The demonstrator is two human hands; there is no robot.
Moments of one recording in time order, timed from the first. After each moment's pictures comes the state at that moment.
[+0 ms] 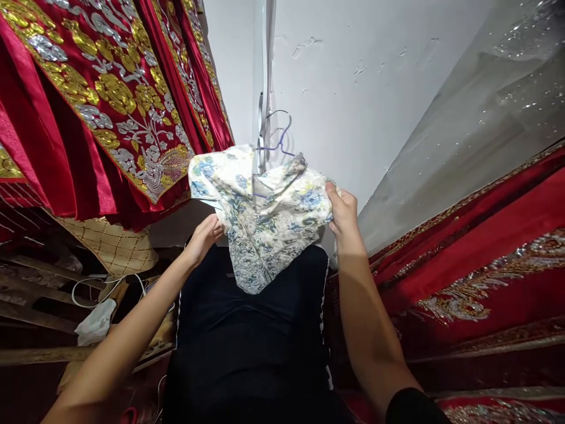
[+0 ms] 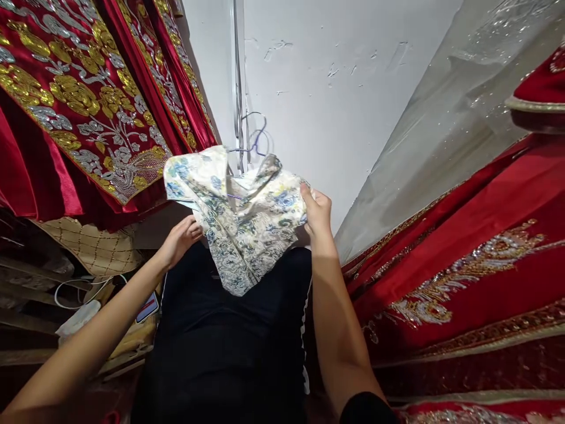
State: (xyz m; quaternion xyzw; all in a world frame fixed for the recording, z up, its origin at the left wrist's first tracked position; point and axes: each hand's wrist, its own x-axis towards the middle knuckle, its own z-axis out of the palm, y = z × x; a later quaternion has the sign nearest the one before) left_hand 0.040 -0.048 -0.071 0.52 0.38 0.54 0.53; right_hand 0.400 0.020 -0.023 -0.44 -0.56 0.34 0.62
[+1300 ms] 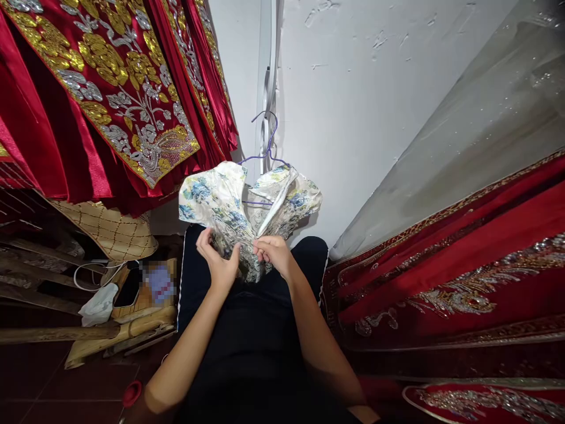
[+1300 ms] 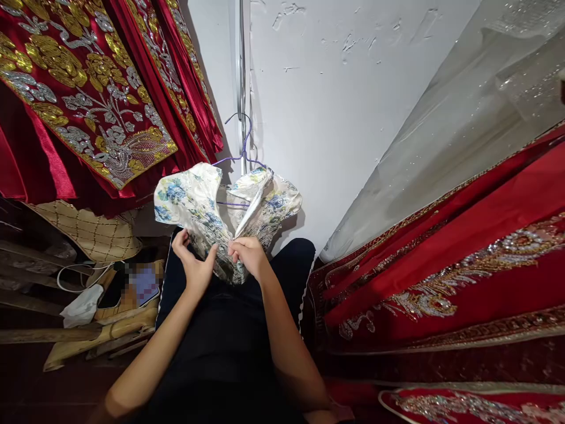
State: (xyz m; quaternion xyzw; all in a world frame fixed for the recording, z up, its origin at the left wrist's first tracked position) left_hand 0.108 -0.100 -0.159 0.51 0.55 0.66 0.01; right_hand 0.268 -0.072 -0.109 -0.43 -0.56 0.59 0.40
